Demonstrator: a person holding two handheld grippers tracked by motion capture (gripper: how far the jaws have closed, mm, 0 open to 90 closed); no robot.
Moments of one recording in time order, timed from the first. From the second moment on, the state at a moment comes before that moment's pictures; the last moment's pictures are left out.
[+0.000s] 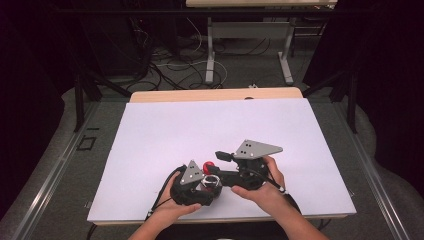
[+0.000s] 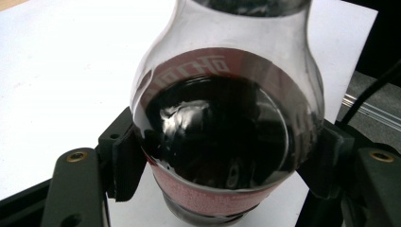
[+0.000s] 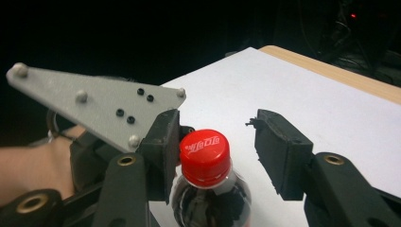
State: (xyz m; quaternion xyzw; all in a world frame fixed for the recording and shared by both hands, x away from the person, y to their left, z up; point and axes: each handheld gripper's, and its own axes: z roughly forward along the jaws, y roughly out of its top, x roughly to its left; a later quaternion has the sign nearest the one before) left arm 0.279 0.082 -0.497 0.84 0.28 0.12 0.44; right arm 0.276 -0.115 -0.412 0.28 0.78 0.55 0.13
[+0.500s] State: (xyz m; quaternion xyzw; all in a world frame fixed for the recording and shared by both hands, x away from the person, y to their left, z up) left arm 0.278 0.080 -0.498 0.85 0.27 0.11 0.44; right arm 0.275 -0.100 -0.424 0.26 0.80 0.52 0.14
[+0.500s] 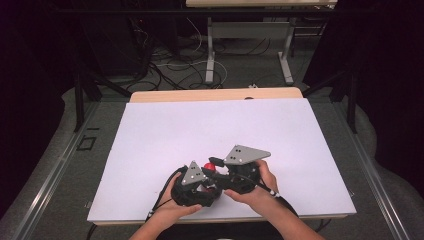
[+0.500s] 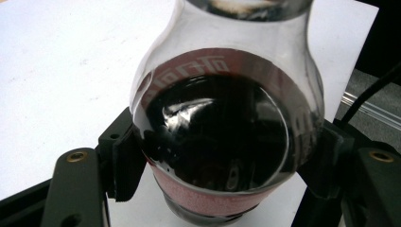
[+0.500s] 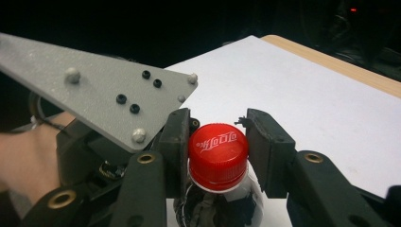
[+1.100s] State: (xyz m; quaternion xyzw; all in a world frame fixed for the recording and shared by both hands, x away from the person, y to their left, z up) left arm 0.275 0.078 -0.499 0.87 0.23 0.09 0.44; right arm 0.331 -0.124 -0.420 0.03 0.85 0.52 -0.04
